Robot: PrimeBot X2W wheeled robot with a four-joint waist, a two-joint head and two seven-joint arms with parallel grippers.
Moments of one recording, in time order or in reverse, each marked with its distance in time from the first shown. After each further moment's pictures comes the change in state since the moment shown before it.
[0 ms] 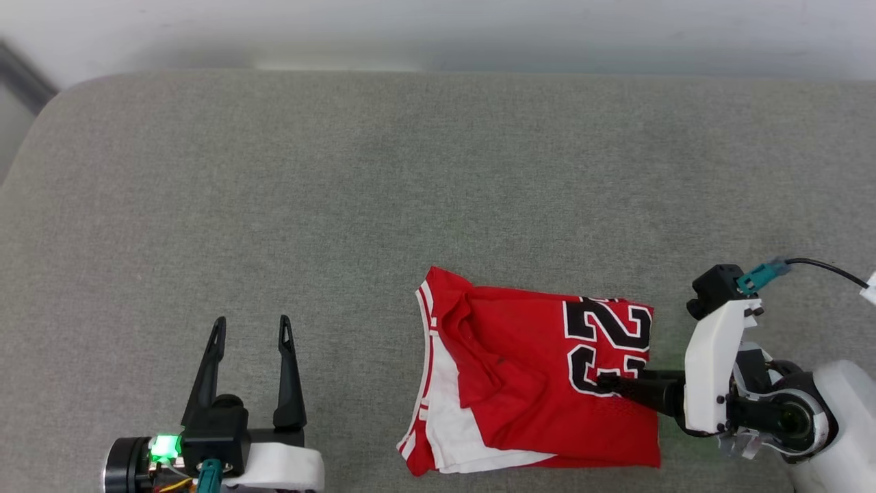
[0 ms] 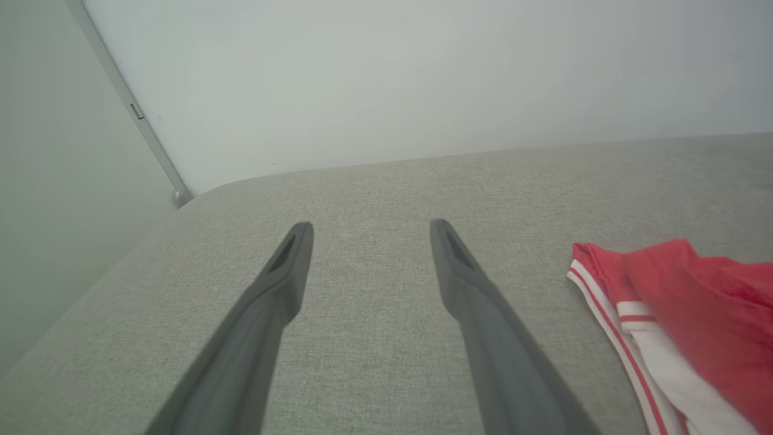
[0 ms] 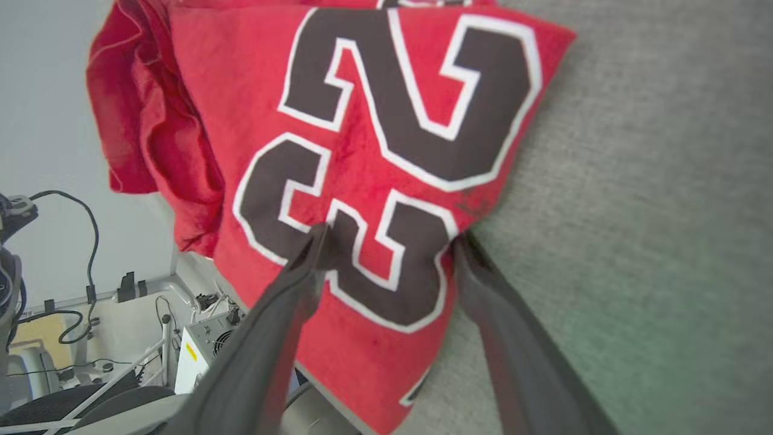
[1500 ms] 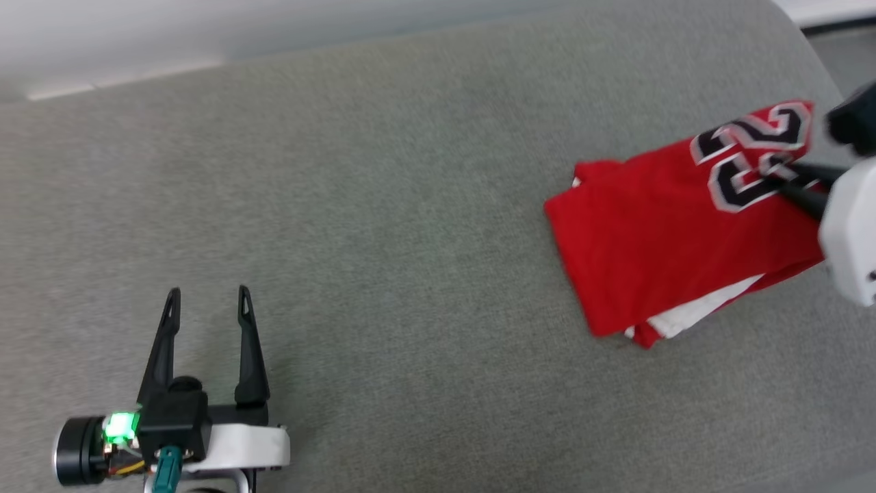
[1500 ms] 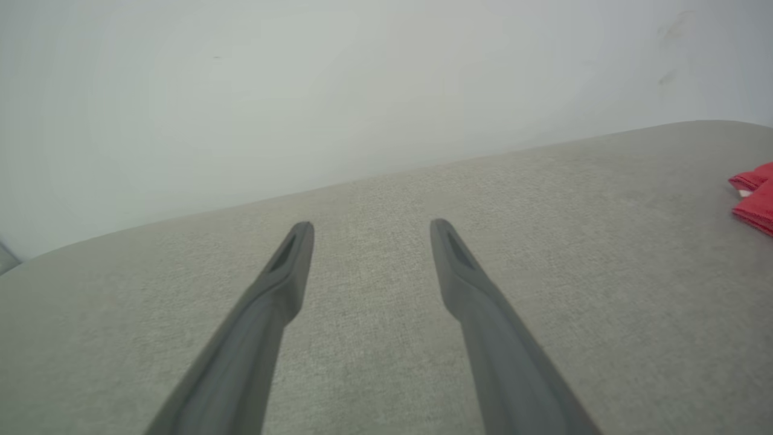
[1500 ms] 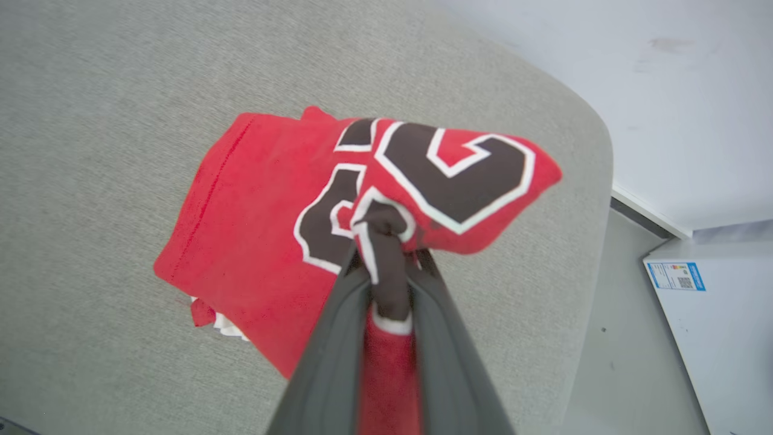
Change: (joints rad) left arm -0.031 0.030 0.060 -0.052 0.007 -0.013 -0.001; right arm -0.443 -0.474 0.346 -0.197 -0.206 0.001 -0.286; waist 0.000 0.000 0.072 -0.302
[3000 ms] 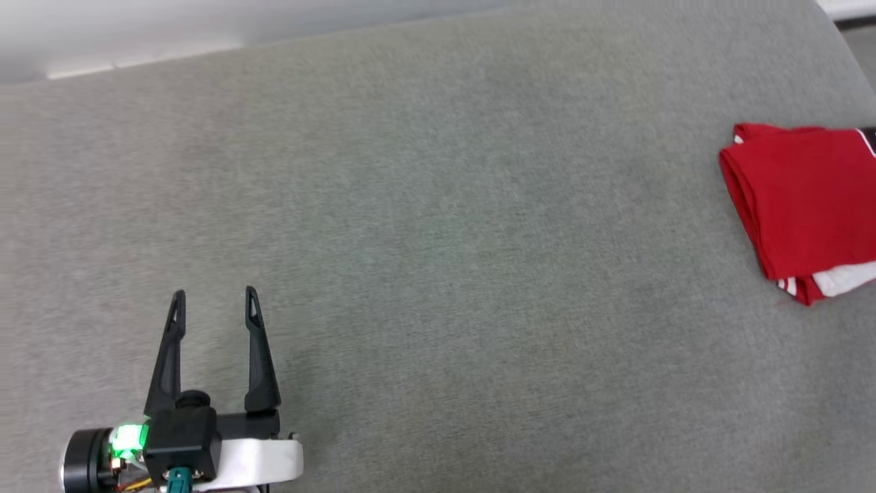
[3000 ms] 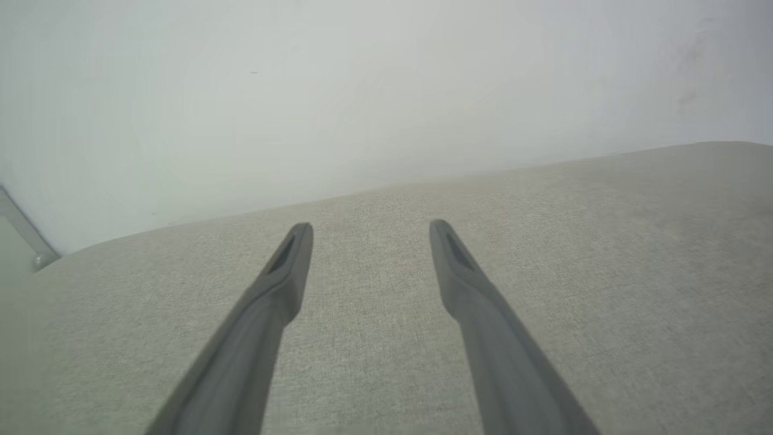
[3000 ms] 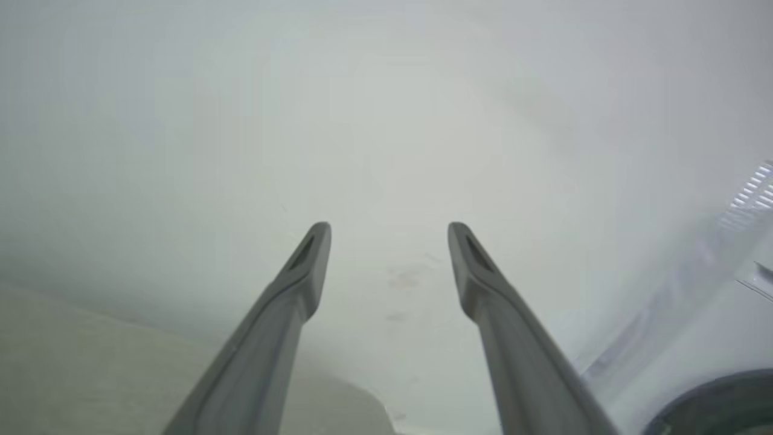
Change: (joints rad) left arm 0.014 0.030 -0.071 -0.084 -0.014 0.088 0.000; right arm -0.192 0.325 -0.547 0.600 -0.680 0.000 -0.832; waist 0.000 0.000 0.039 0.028
